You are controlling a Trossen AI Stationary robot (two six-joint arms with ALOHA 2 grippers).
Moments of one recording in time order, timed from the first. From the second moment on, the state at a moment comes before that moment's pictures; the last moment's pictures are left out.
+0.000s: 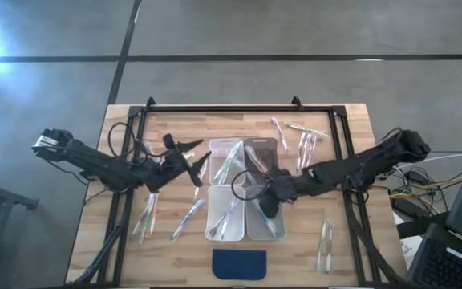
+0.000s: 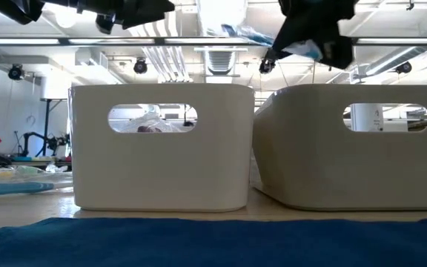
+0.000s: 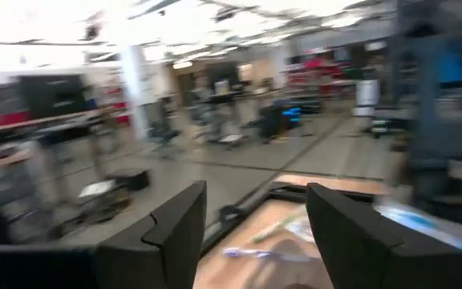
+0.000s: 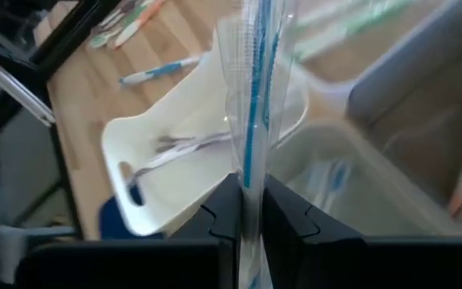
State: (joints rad) left arm -0.25 1.13 0.55 0.83 -0.88 0.27; right arm 0.31 1.42 1.04 -0.42 0.22 1.02
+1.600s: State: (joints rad) left arm -0.25 1.07 0.55 0.69 -1.36 0.52; right arm 0.51 1.80 1.33 -0.89 0.10 1.57
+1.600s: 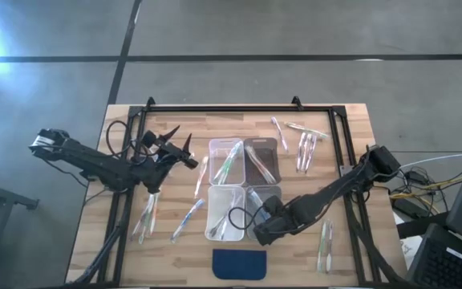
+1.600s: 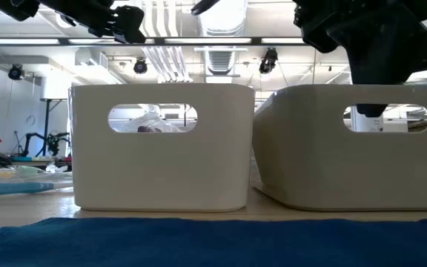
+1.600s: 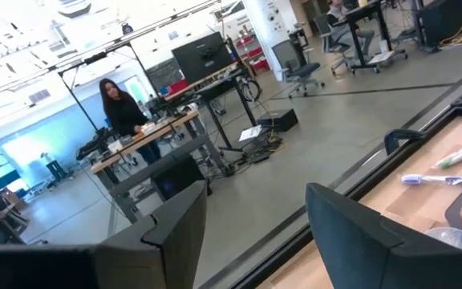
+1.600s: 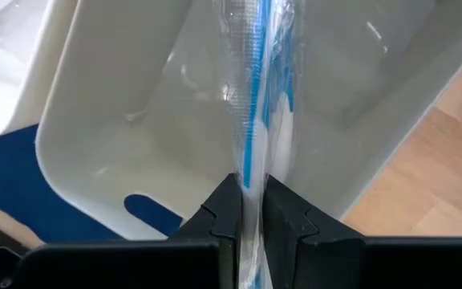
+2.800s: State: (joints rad) left arm -0.25 1.08 0.55 0.69 -1.36 0.52; right arm 0.44 1.87 1.29 -0.84 0.02 1.43
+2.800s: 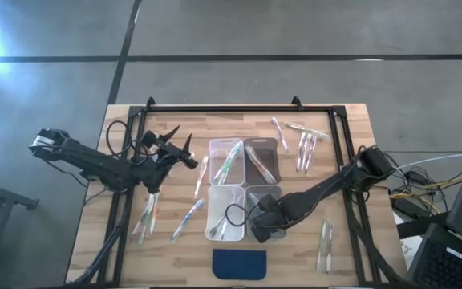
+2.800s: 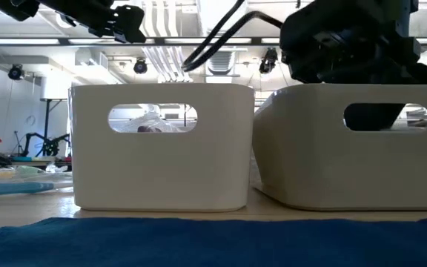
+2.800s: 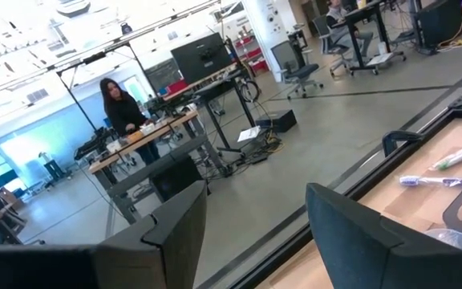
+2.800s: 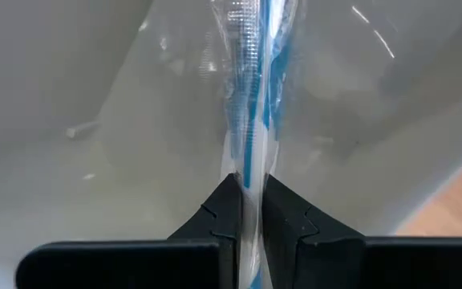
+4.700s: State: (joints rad) left arm -0.25 1.08 0.55 0.68 -1.36 0.52; right arm 0.37 1.60 1.41 -1.46 0.34 1.48
